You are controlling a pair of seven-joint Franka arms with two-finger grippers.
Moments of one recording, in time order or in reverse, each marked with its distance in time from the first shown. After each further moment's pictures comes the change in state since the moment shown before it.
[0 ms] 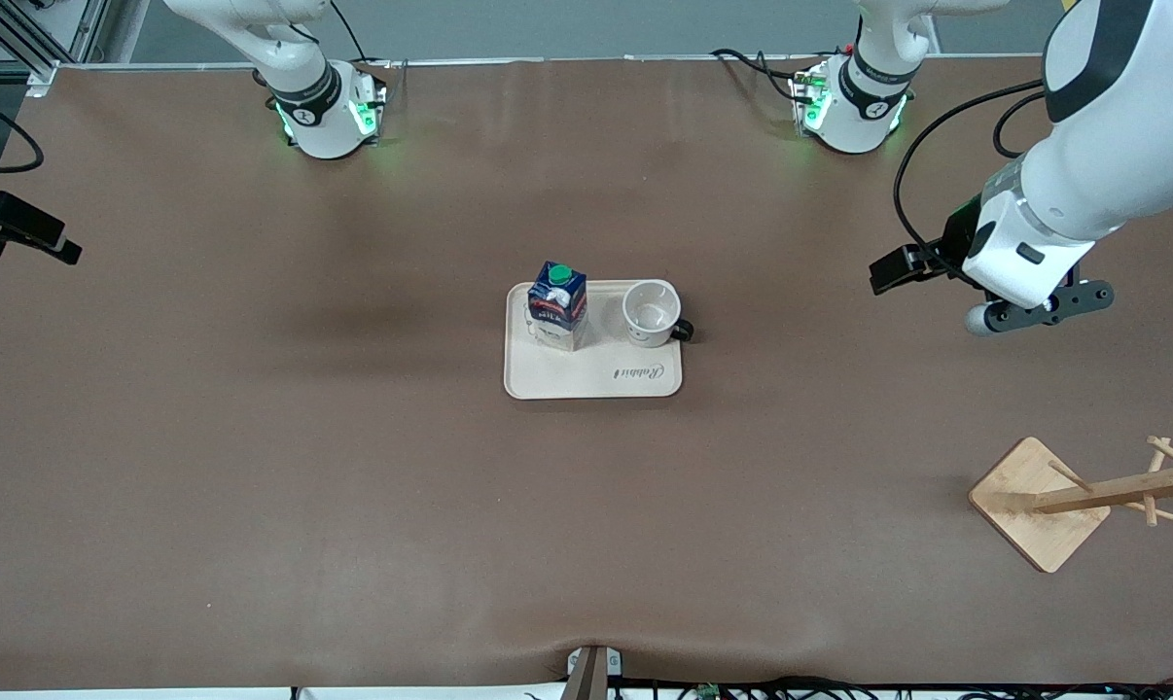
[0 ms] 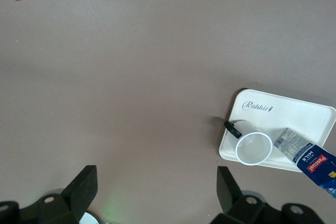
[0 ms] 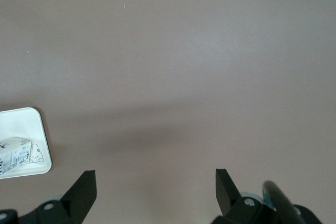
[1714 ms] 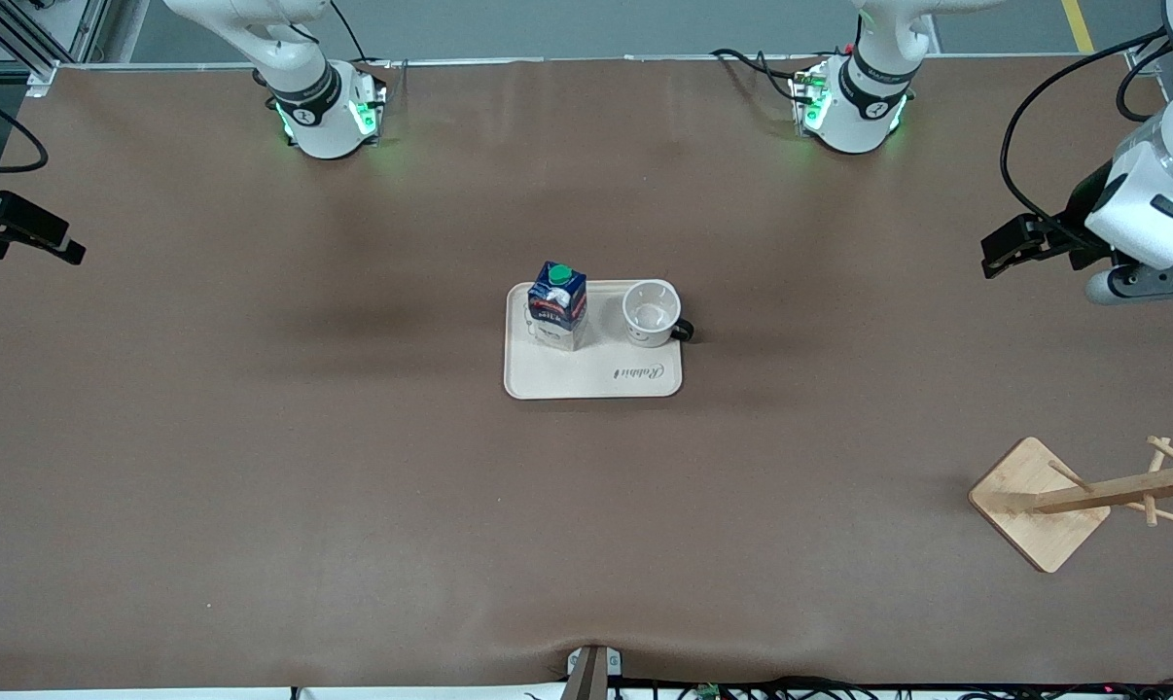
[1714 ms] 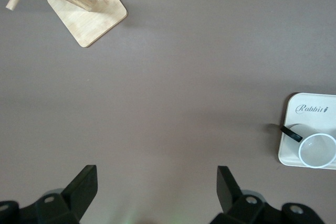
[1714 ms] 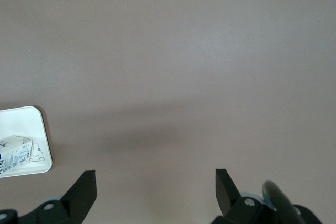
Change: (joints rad) left arm 0.085 -0.069 0.043 0.011 0.131 -0.038 0.277; right arm 0.002 0.000 0.006 0.000 0.000 0.001 -0.001
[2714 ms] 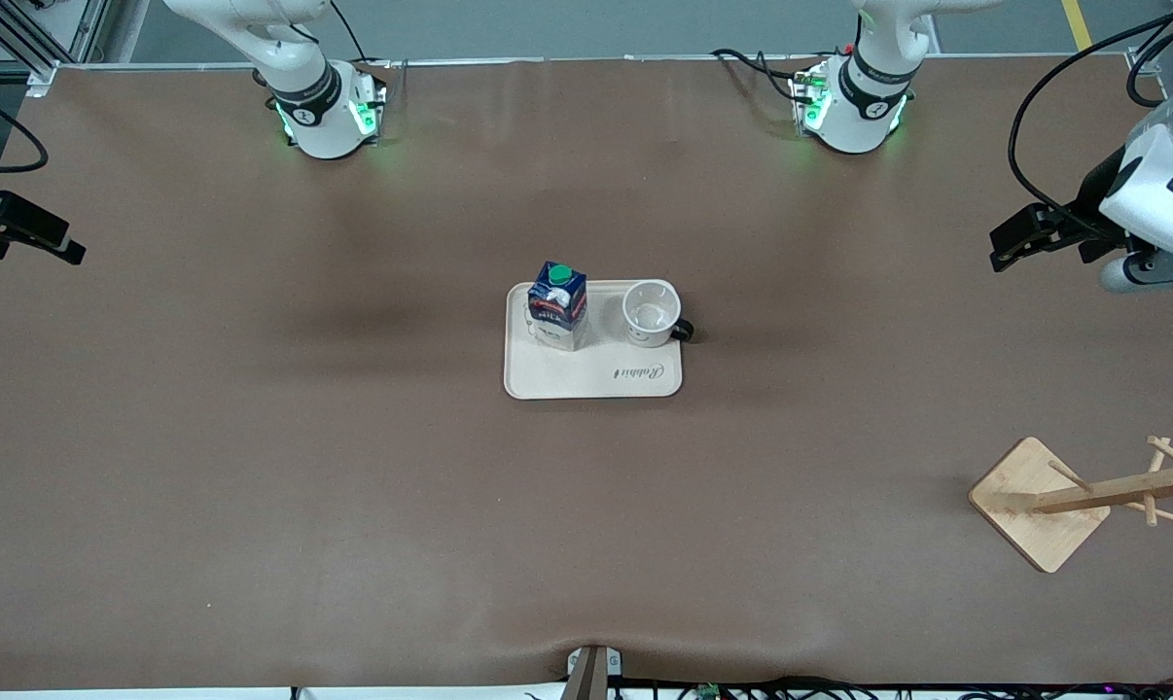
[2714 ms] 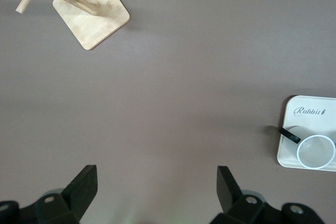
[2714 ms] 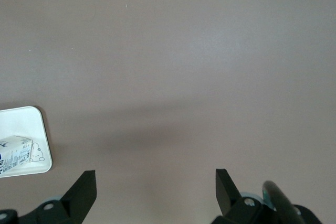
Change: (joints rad) left arm 0.003 -0.029 0.001 0.000 0.000 0.000 0.000; right arm 0.000 0.000 0.000 0.000 0.000 0.000 0.000
